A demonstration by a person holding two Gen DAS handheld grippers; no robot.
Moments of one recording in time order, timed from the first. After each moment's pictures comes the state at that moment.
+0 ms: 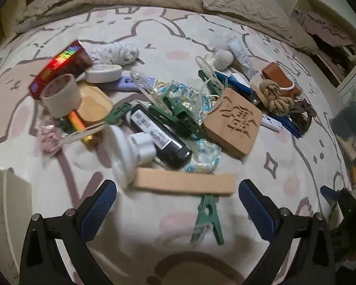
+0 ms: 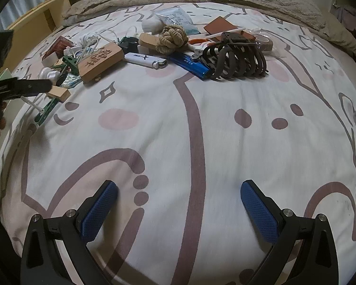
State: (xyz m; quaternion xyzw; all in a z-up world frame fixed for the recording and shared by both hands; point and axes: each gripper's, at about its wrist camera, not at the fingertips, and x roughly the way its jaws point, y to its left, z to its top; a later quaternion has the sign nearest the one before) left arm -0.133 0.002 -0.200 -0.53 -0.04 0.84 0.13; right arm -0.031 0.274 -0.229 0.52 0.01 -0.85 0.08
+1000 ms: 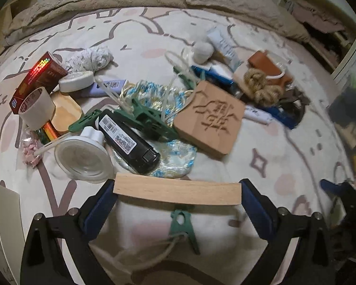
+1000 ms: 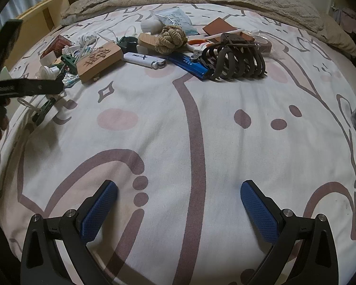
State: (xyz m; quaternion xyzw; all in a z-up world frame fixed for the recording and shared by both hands) left arm -0.127 0.032 -0.195 -0.52 -0.01 0.84 0.15; right arm -0.031 0.270 -0.231 0.52 0.02 -0.85 0.07
